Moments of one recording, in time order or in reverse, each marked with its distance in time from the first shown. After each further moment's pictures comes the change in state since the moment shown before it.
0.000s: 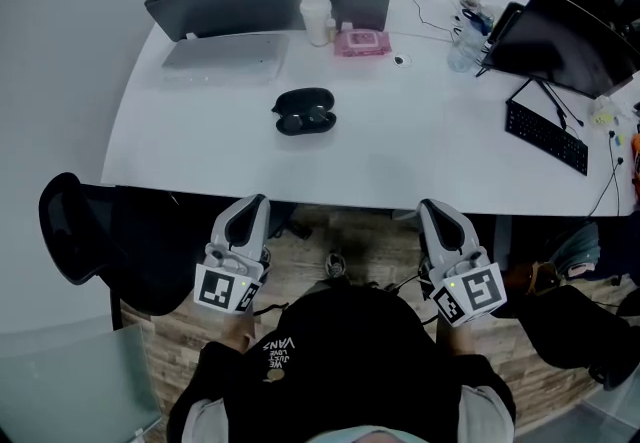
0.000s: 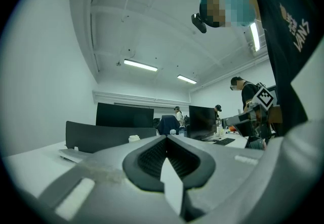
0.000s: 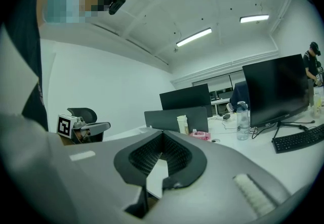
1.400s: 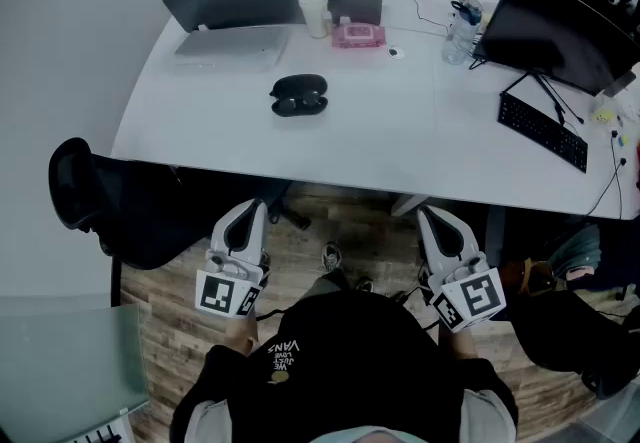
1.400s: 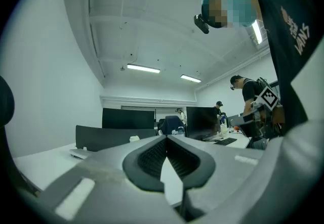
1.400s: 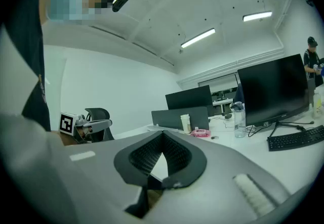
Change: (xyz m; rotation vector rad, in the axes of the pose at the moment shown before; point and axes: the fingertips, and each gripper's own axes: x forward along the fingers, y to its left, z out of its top) left arm -0.041 -0.087 0.010 0.029 -0.005 0.105; right arm -0.088 -0.014 -0.011 -0.012 -0.005 0.084
